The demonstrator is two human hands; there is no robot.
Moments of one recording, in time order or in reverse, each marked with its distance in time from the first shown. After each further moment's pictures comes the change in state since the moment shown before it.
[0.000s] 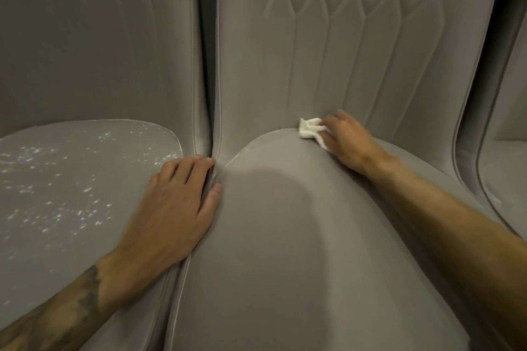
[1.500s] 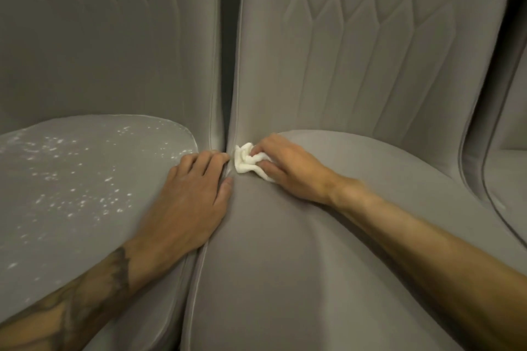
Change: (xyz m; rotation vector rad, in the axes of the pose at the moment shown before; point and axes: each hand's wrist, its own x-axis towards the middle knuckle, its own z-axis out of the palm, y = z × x) left_hand 0.003 -0.004 0.008 0.011 0.044 0.008; right_hand -0.018 -0.127 0.015 0.237 -0.147 -0.339
